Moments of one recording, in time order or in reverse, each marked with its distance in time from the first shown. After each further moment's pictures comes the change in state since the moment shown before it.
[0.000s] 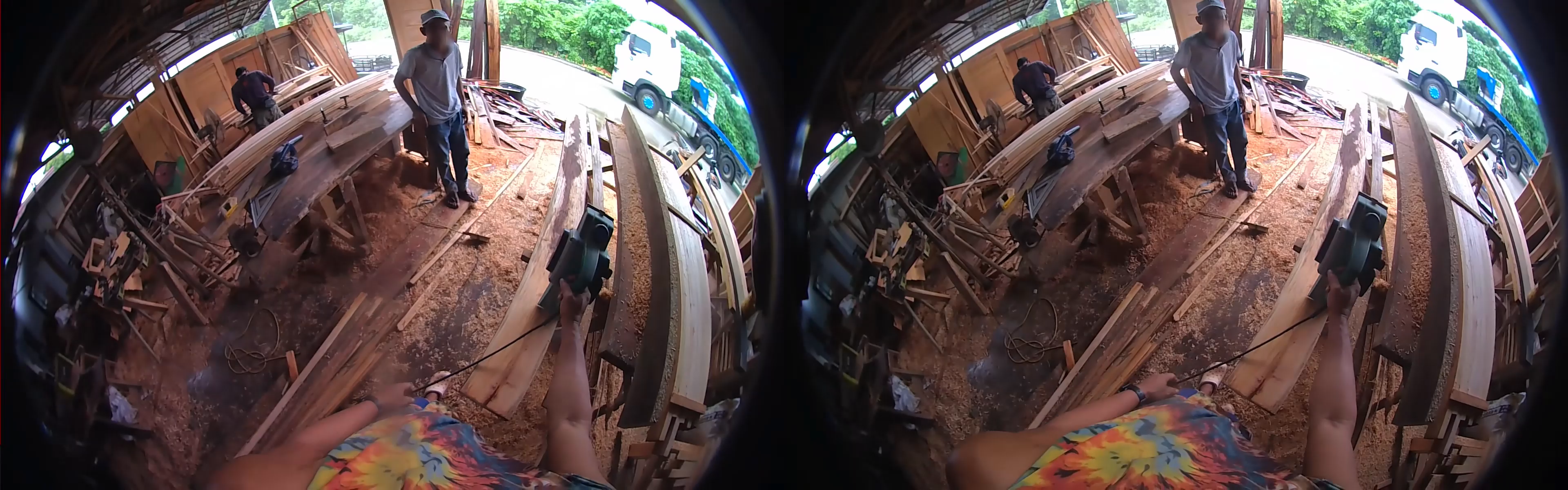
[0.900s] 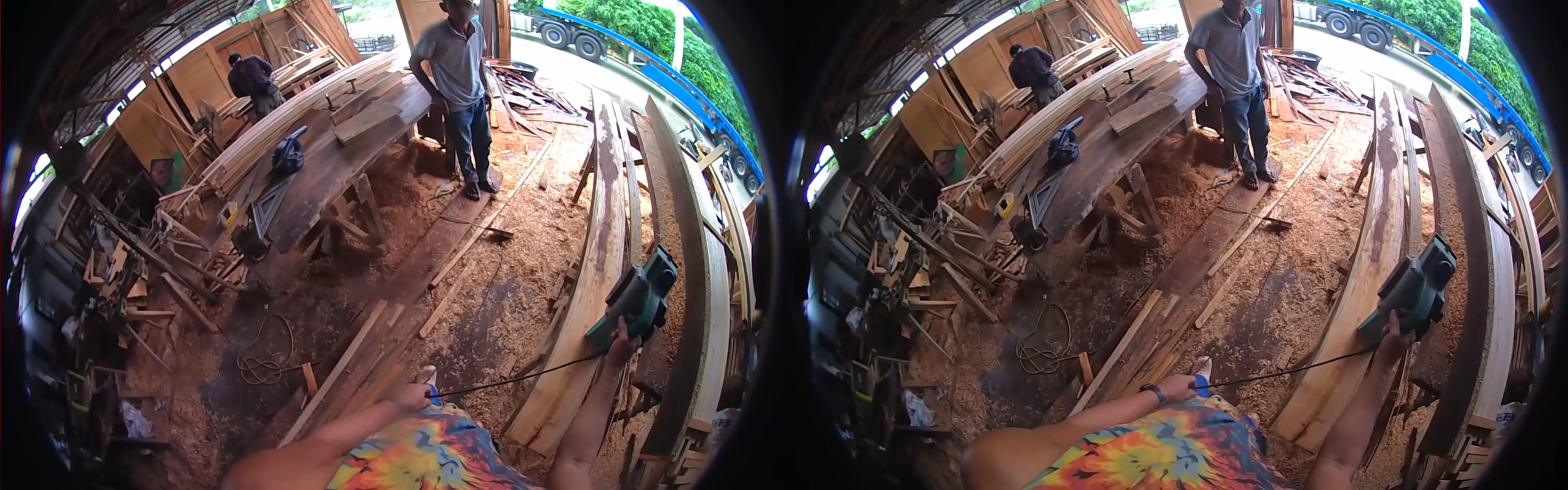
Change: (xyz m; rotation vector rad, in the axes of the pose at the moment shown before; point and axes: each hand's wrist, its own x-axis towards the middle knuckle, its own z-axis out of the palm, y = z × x) left_hand 0.071 -0.064 -0.088 0.043 -0.047 0.015; right_hand -0.005 0.012 0.001 -0.095 0.317 0.022
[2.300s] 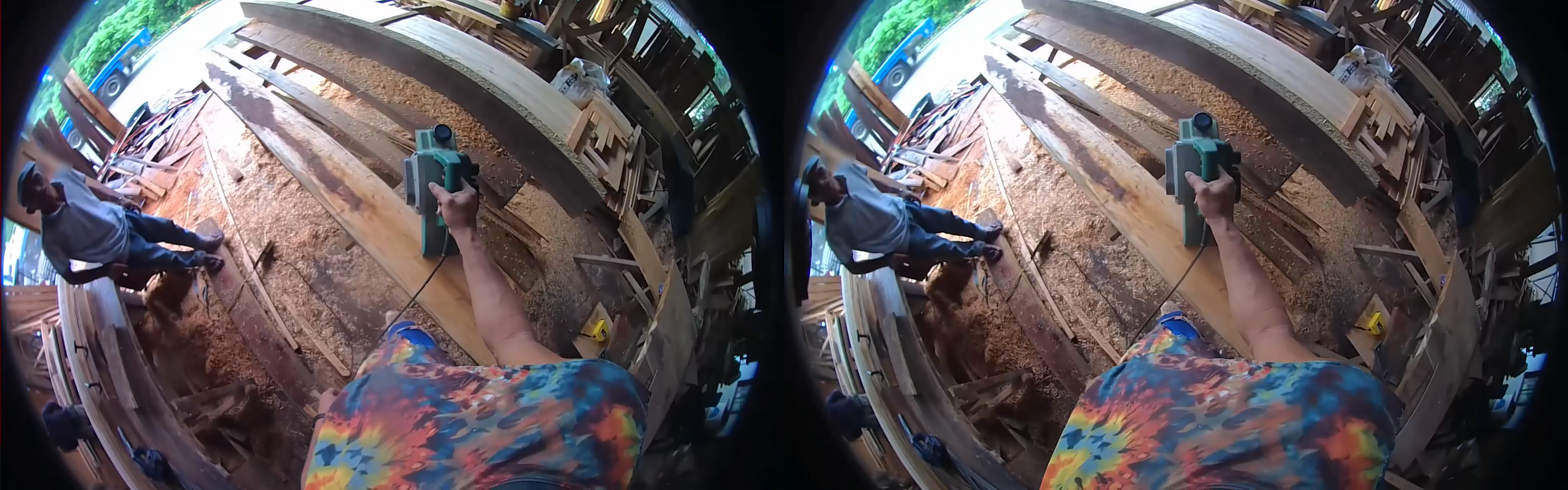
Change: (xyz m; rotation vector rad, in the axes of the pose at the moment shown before) left_hand 0.276 -0.051 -0.184 0.252 -0.339 0.027; right_hand 0.043 -0.020 0.029 -0.172 0.539 0.106
